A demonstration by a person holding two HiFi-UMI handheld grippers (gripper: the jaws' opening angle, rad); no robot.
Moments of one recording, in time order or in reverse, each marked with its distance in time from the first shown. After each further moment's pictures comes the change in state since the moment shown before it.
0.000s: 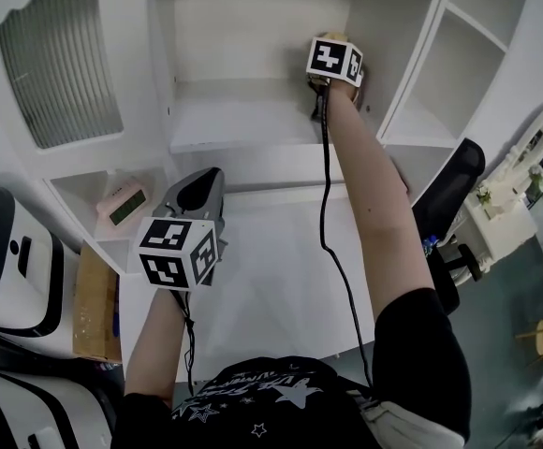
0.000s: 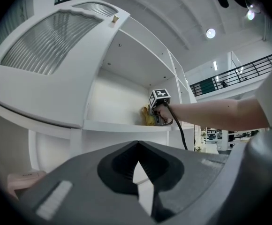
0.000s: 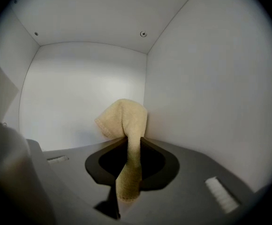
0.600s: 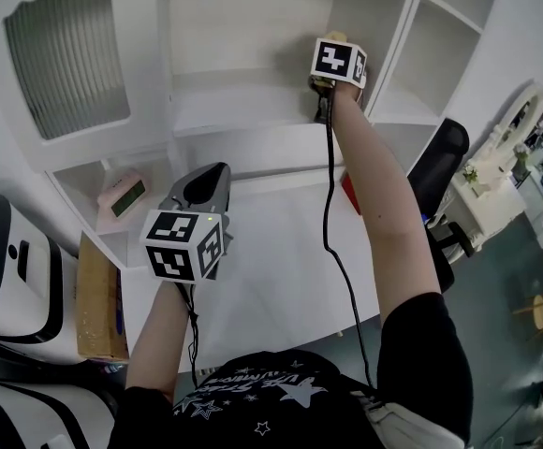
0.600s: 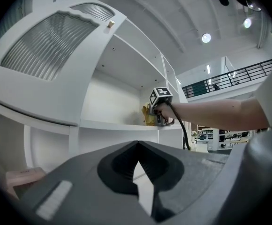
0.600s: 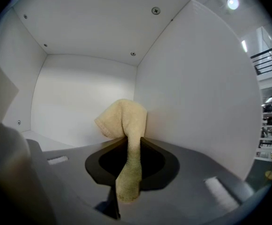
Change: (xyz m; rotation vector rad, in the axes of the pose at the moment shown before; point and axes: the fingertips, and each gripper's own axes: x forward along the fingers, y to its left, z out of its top) left arm -0.027 -0.022 -0.001 0.003 0.004 -0.097; right arm -0.066 -0.023 -0.014 0.003 0.005 -0.037
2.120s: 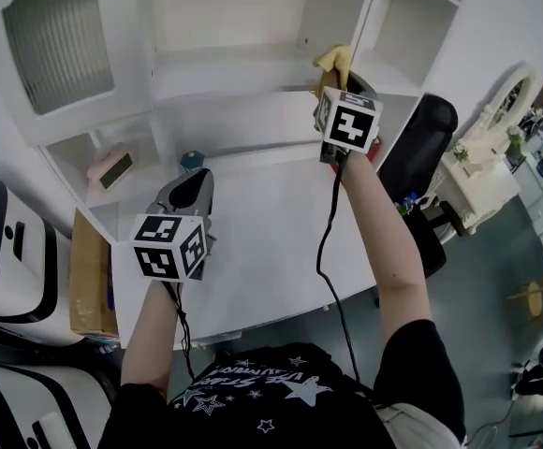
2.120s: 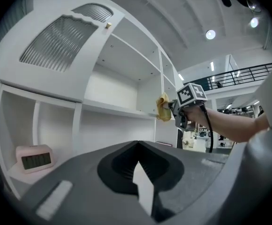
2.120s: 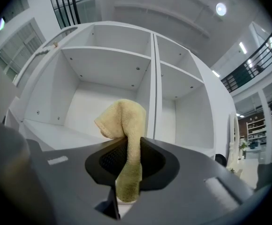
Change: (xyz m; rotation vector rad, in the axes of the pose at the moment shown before) left arm -0.042 -0.039 -0.050 -0.029 0.073 0.017; right arm -0.141 -0.044 -0.063 -0.014 -0.247 0.121
